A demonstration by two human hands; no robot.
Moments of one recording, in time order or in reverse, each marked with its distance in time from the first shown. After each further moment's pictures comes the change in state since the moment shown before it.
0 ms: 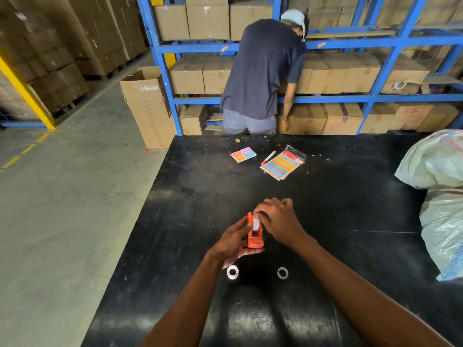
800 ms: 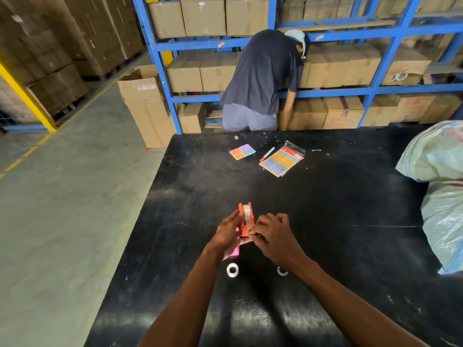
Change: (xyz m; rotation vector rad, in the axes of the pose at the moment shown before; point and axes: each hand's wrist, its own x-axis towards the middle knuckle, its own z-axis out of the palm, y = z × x) left_hand 0.017 0.006 -0.007 0.067 0.191 0.021; right_hand -0.046 -0.020 0.014 0.053 0.054 -0.045
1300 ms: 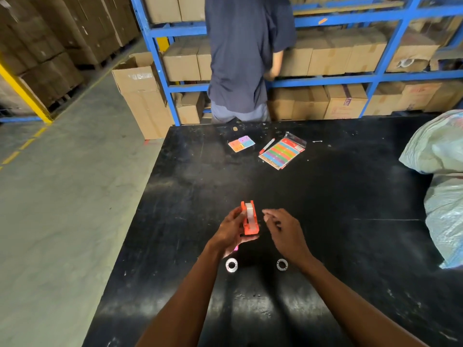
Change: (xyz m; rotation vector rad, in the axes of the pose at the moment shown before) left_hand 0.014 -0.008 0.003 -0.040 0.008 -0.050; right_hand -0.001 0.028 0.016 0.512 0.140 0.411
